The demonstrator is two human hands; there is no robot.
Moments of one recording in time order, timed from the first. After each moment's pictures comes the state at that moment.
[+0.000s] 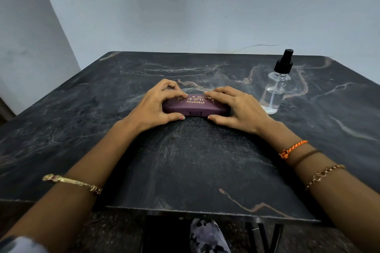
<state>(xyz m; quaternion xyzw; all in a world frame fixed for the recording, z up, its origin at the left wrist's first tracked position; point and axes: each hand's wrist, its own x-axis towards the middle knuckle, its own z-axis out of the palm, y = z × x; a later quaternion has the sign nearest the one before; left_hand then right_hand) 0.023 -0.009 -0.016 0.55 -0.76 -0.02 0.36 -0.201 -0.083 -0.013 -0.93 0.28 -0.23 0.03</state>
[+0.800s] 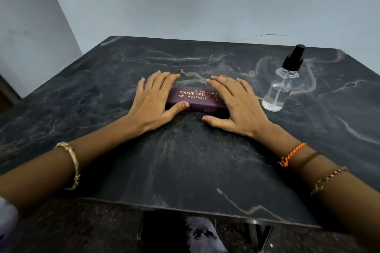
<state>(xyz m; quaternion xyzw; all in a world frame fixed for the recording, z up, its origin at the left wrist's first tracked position) 0.017 -0.001 -0.024 0.67 -0.69 0.10 0.24 -0.193 -0.074 -0.019 -0.93 0.29 -0.23 -0.06</state>
